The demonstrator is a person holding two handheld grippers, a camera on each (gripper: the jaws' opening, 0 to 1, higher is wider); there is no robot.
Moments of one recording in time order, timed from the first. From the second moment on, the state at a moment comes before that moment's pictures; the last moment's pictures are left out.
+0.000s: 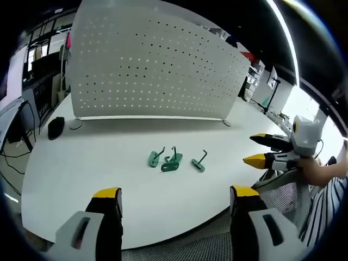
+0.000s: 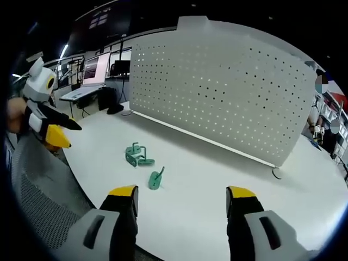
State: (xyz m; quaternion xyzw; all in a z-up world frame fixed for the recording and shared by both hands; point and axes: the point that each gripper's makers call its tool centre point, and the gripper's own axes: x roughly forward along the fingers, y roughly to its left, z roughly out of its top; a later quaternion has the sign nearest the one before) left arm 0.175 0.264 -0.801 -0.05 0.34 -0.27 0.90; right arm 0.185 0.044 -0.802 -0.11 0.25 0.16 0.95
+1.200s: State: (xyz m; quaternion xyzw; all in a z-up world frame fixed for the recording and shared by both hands) left arm 0.175 0.262 -0.802 -0.06 0.34 -0.28 0.90; right arm 0.217 0.098 -0.859 0.02 0.42 0.27 0.87
